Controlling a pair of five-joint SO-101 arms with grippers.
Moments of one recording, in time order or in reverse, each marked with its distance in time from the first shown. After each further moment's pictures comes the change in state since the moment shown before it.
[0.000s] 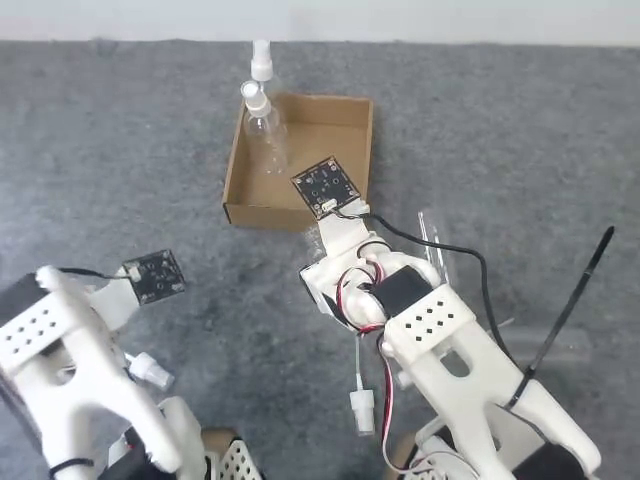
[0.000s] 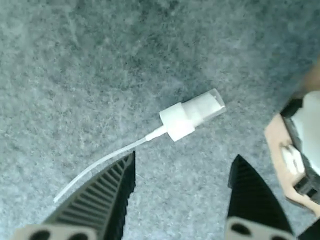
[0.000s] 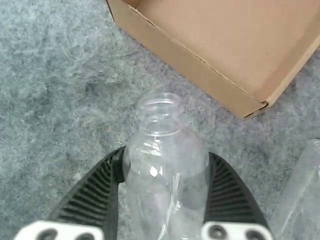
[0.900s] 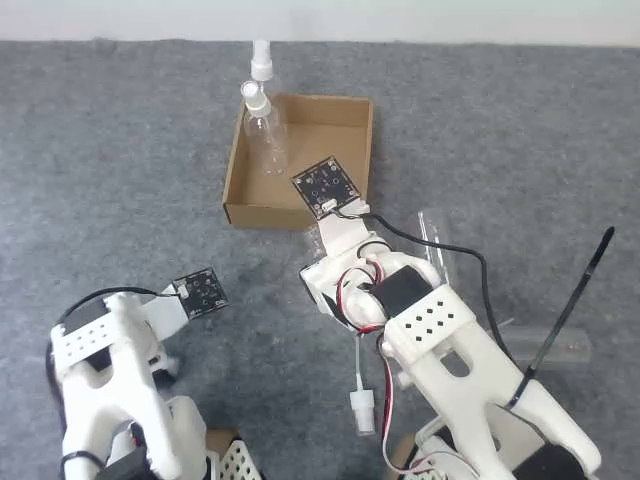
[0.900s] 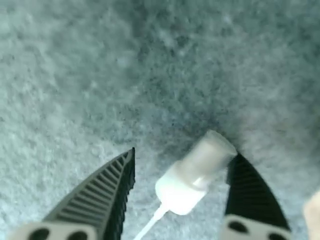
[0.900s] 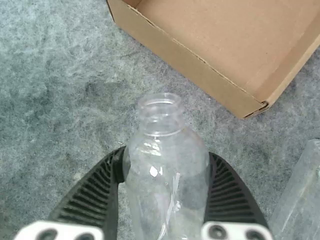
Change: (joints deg) left arm 9.1 0.0 20.4 -25.7 8.4; right arm 0.0 0.0 0.0 0.0 0.0
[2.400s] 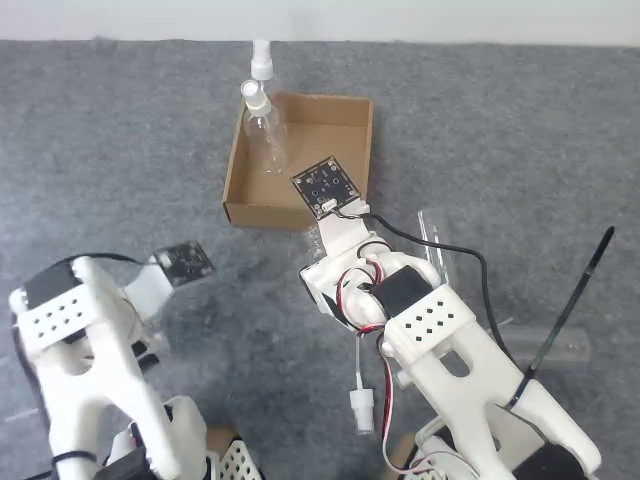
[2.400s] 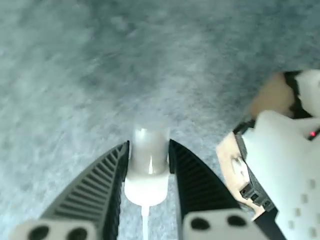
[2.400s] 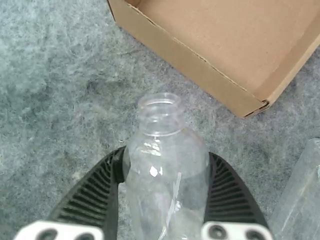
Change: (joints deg) left arm 0.3 0.0 -21.5 33.1 9.7; right arm 0.0 0.0 0.0 0.0 0.0
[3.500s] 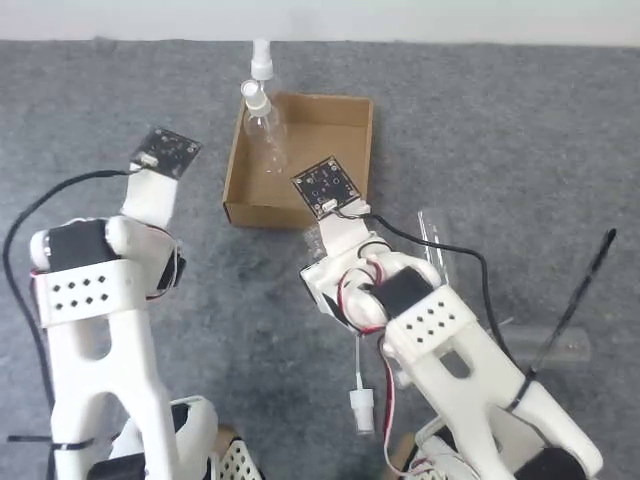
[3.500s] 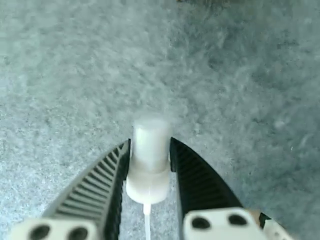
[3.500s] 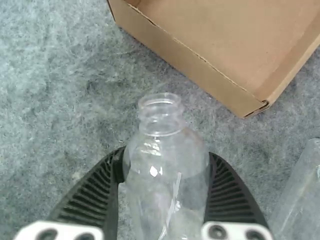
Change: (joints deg) left arm 18.5 0.0 -21.2 0.6 51.4; right arm 0.0 -1.8 0.9 0.0 0.0
